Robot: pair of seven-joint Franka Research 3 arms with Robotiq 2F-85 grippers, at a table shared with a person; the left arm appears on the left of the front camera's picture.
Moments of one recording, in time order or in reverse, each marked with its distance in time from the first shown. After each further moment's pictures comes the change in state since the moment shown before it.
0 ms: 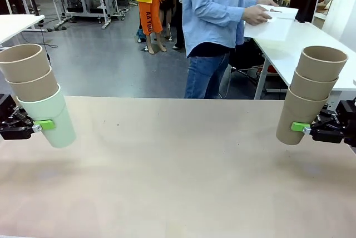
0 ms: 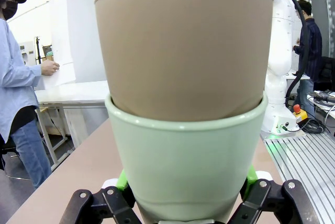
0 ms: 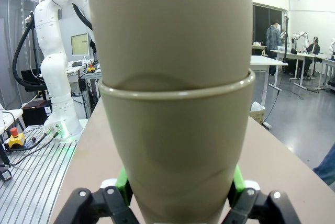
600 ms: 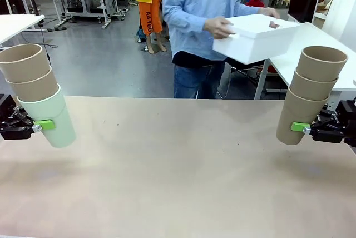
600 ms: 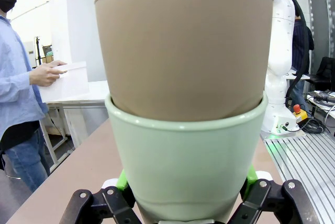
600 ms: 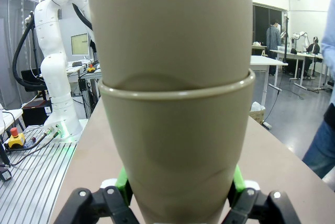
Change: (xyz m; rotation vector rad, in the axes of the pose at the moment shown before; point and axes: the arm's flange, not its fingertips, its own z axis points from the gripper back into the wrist) left arm 0.000 0.000 0.000 0.000 0.000 0.000; right arm 0.000 0.000 0.000 0.000 0.000 0.000
